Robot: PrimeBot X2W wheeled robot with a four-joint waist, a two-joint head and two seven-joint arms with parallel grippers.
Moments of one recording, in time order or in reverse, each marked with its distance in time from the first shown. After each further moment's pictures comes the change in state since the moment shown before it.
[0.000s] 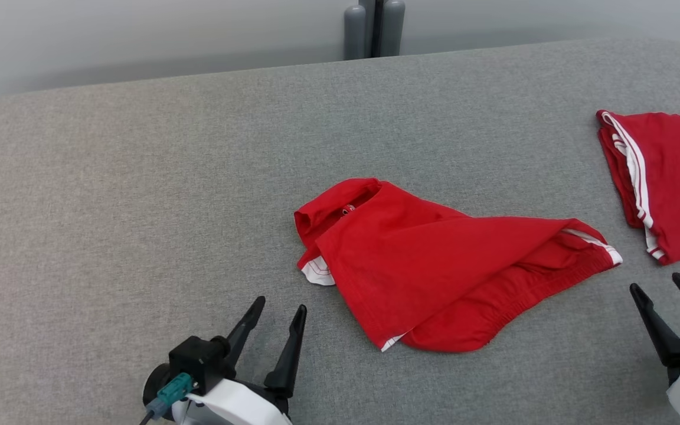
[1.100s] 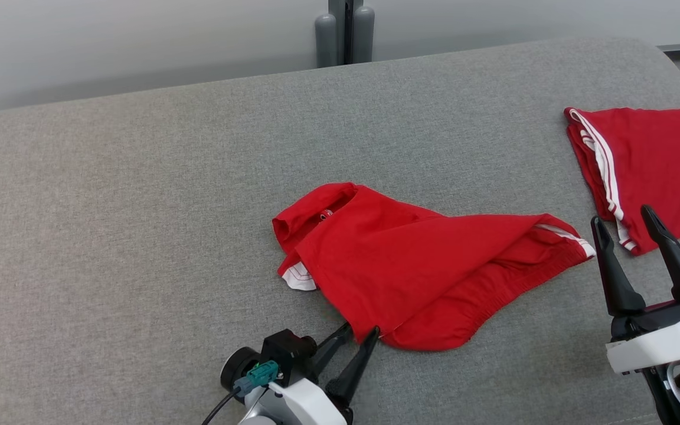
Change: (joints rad) left arm -0.158 -0.097 -0.231 0.240 0.006 -0.127 -0.010; right arm 0.054 0.314 -0.332 -0.323 -0.329 0.000 -0.005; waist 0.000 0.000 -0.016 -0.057
